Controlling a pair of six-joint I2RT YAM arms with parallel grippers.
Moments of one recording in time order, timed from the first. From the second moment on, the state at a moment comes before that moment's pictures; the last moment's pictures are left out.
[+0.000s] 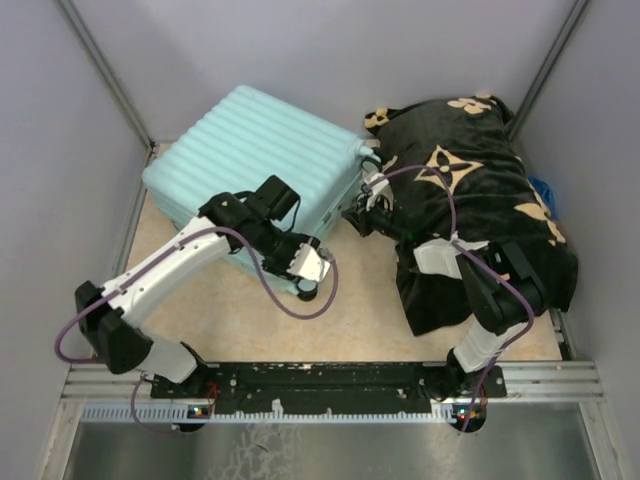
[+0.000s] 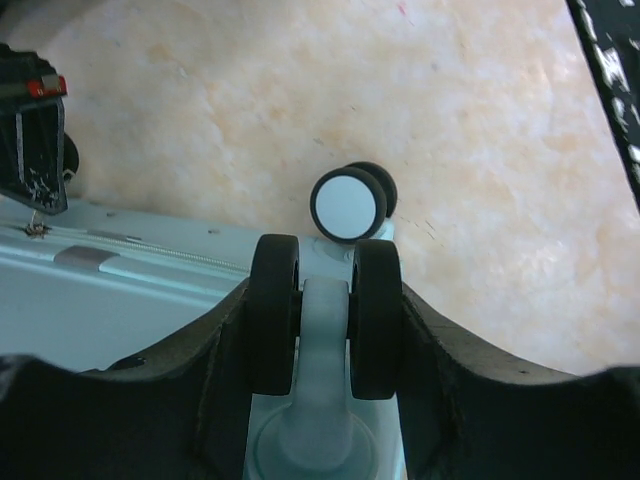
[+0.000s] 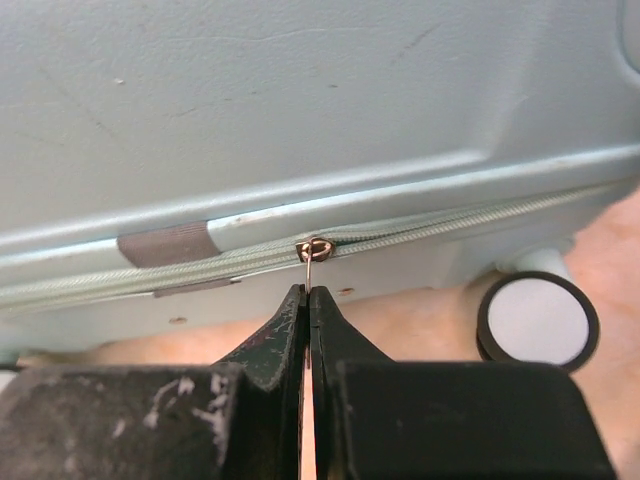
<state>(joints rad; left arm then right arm) -0.78 1.51 1.48 -1.14 0.45 1.26 0.39 1.69 0.77 0.73 -0.46 0.00</state>
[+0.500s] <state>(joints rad) -0.77 1.23 1.45 -1.22 0.54 1.11 0.51 1.62 0.65 0.80 -0.39 0.03</state>
